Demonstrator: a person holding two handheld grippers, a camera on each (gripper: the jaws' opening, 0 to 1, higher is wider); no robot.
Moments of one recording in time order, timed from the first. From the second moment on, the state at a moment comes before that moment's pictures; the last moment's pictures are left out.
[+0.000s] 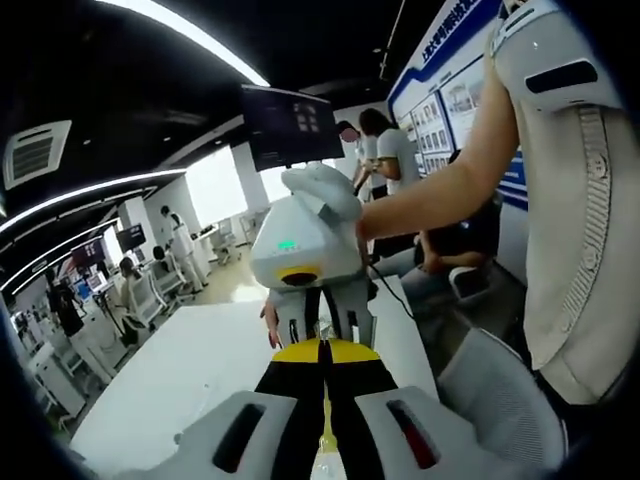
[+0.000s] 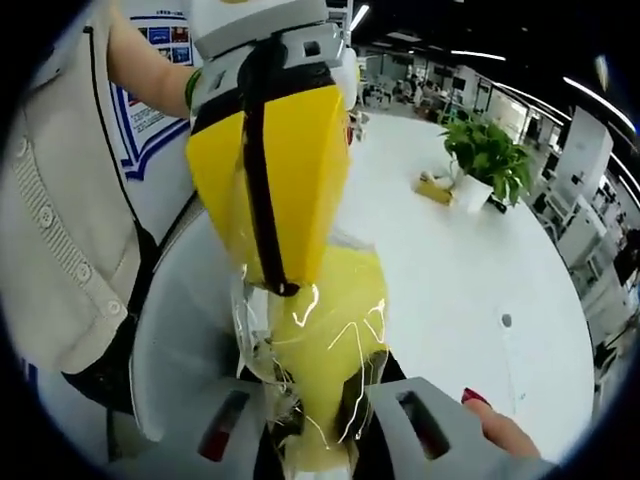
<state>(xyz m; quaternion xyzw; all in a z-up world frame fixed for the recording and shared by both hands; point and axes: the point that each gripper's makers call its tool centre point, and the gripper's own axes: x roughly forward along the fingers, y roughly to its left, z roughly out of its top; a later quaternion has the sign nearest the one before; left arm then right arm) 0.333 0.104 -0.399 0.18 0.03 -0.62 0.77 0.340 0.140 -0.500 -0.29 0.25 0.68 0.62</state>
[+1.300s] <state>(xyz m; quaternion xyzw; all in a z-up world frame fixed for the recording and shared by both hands) 0.324 0.100 -0.402 0.18 0.04 -0.61 0.77 0.345 0.140 -0.504 -0.30 0.25 0.68 0.63</state>
